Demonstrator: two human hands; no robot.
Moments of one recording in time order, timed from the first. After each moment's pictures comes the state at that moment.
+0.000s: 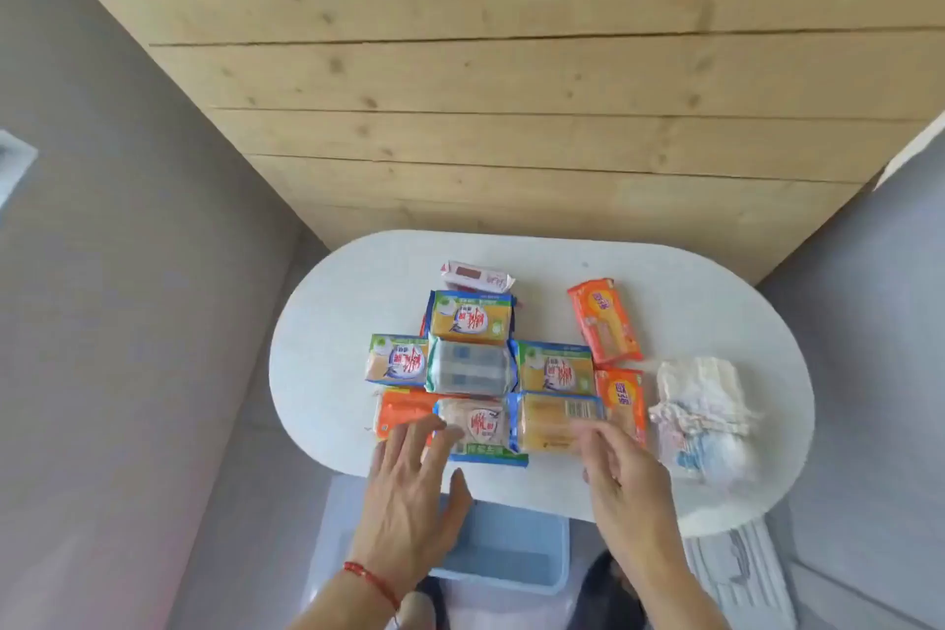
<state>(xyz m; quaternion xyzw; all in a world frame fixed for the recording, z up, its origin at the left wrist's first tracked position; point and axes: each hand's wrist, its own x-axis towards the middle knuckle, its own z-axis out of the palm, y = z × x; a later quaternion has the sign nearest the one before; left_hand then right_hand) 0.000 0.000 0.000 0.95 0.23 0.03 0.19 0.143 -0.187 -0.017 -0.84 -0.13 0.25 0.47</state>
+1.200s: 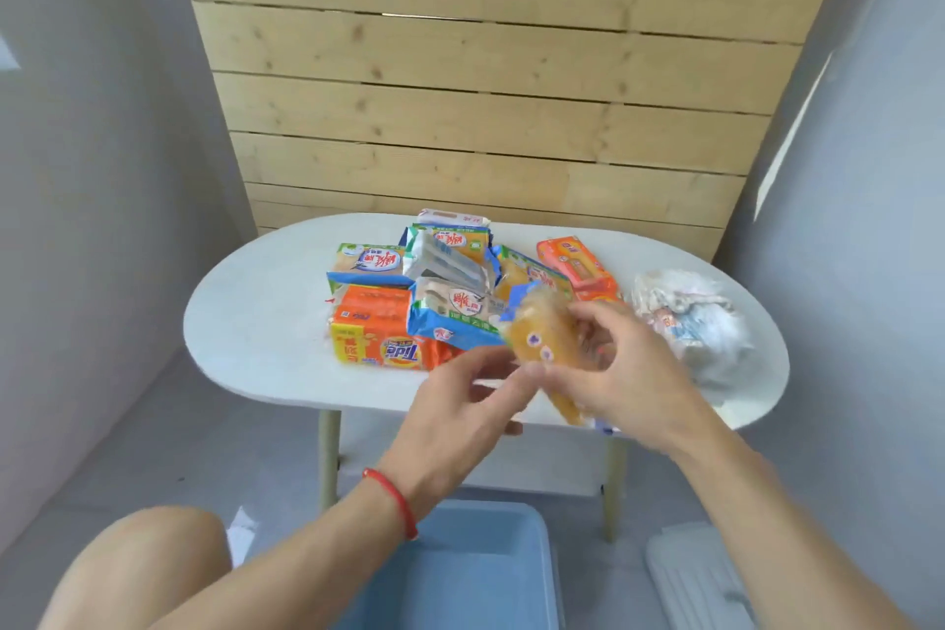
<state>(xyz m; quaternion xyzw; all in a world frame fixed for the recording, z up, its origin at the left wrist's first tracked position) -0.043 -0.076 -0.103 0.74 0.15 0.14 0.65 0.091 -0.214 -0.100 -0.84 -0.33 0.03 0.44</state>
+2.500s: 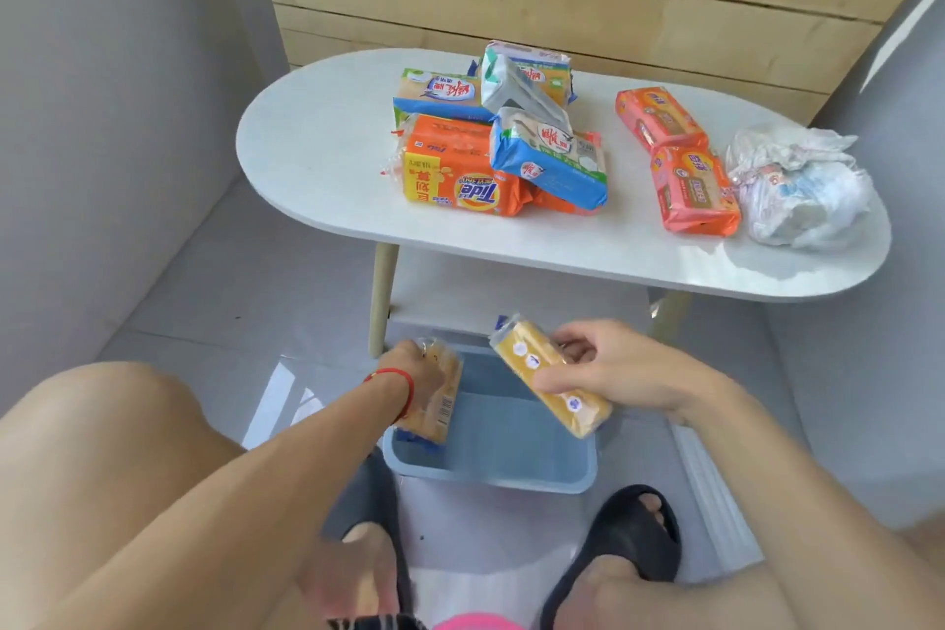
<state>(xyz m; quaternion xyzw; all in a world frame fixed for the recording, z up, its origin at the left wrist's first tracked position) -0.102 0.018 -0.294 0.79 0.46 -0.17 0.38 0.008 -0.200 -0.178 -0.80 -0.26 0.44 0.30</state>
